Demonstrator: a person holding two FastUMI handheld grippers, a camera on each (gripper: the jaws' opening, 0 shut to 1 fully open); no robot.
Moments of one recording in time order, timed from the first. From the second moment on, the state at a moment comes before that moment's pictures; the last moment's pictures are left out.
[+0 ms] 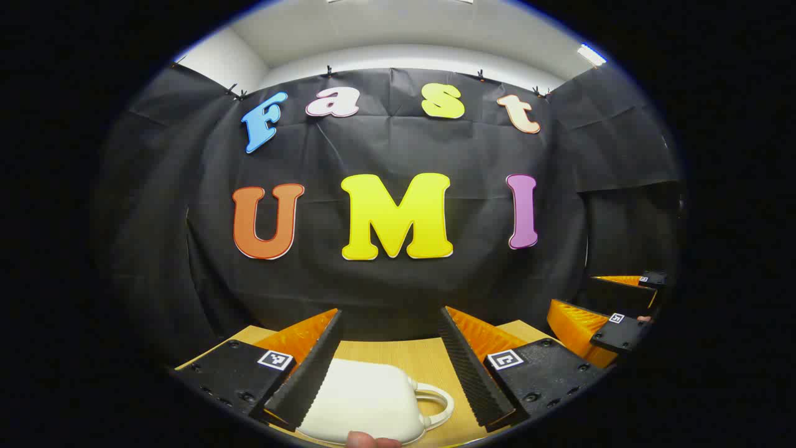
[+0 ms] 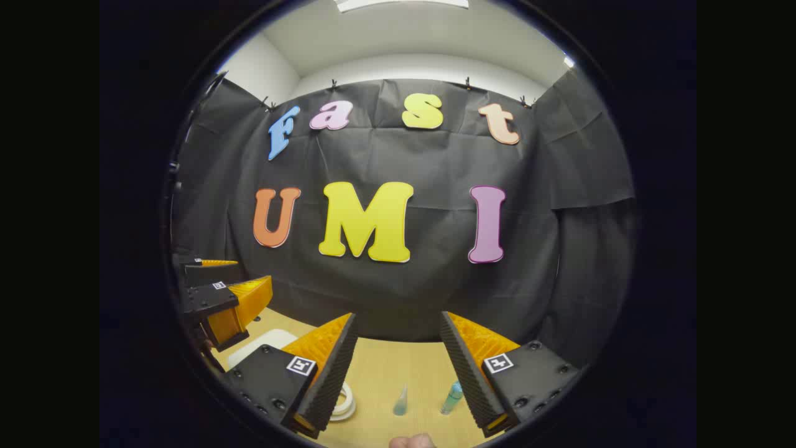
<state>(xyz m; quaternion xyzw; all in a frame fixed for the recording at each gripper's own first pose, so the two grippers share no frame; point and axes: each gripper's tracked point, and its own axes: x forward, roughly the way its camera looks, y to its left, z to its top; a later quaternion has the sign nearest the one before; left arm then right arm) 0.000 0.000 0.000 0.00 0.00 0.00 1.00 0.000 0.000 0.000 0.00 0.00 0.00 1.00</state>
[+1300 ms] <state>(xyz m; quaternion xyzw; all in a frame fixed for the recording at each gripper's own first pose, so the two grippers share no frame) 0.005 -0.047 -0.077 0.04 0.07 -0.03 1.00 -0.017 -0.060 -0.048 -0.02 0.03 -0.01 1.00</state>
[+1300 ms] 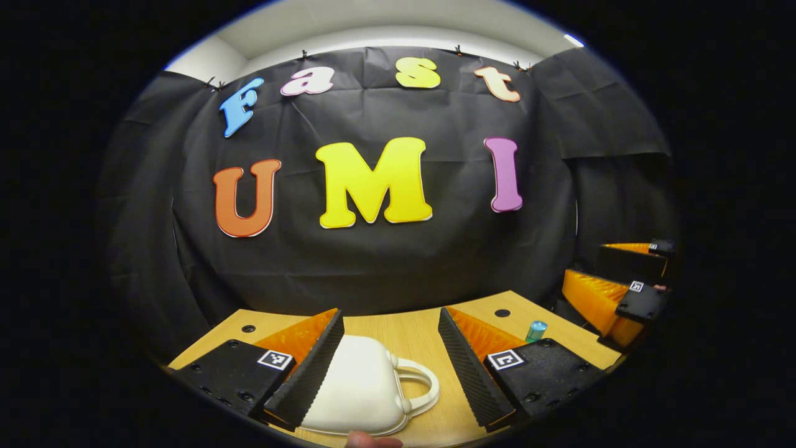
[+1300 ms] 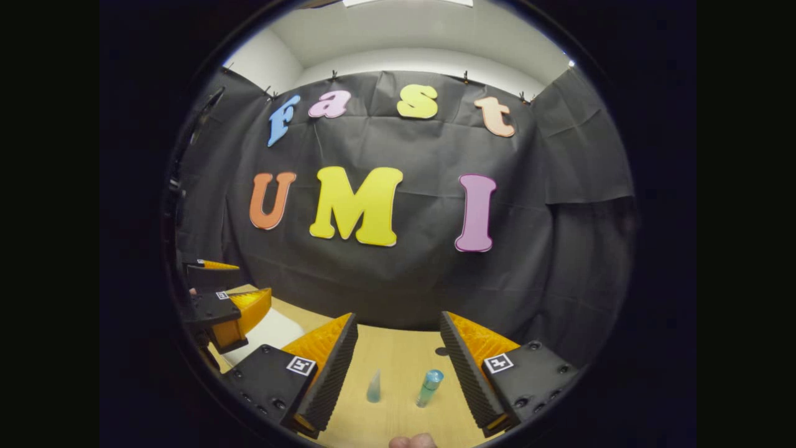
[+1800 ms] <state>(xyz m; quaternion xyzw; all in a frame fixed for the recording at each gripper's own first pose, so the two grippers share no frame) 0.012 -0.091 -0.211 0.27 0.22 -0.11 0.93 -0.028 -0.159 -0.075 -0.03 0.07 -0.09 0.99</state>
